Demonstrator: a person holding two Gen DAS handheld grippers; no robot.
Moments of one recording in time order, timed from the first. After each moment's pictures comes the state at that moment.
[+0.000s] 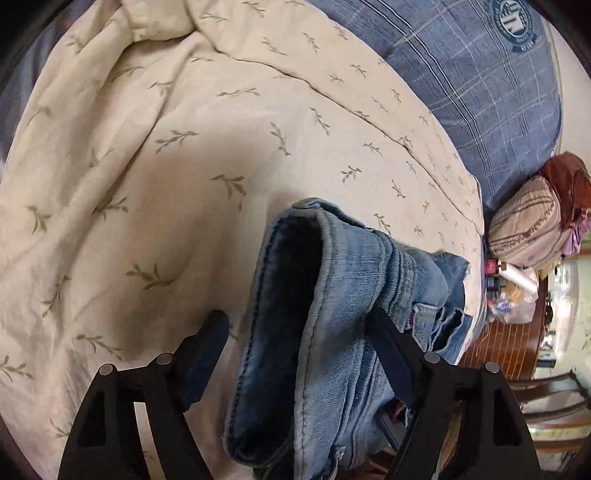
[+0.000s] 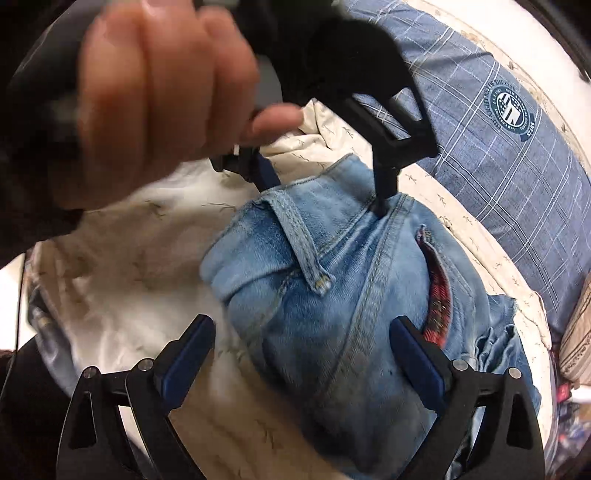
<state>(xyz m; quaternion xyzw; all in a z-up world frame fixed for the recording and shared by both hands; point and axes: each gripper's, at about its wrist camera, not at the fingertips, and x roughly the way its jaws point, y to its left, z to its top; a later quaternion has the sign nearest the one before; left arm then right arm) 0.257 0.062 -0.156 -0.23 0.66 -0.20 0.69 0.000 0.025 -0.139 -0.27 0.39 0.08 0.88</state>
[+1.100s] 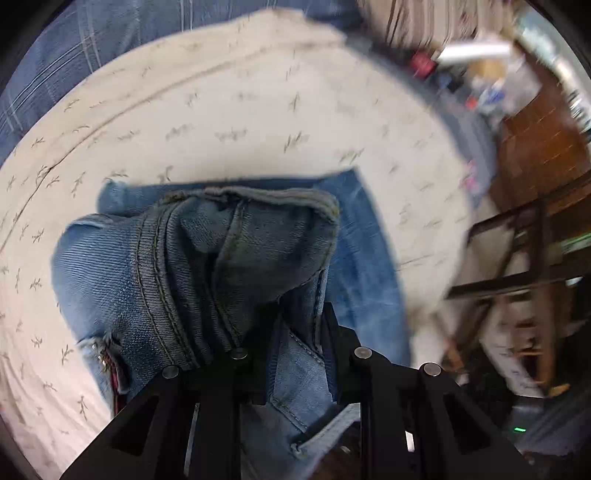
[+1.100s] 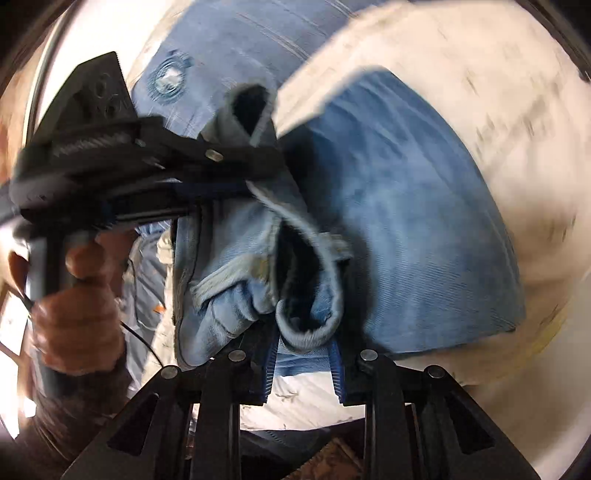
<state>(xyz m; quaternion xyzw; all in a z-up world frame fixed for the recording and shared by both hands) 0.158 -0.288 -0.102 0.17 0.62 -0.35 0.68 -0.096 -0.289 -0.150 0.42 0.38 0.04 0.83</state>
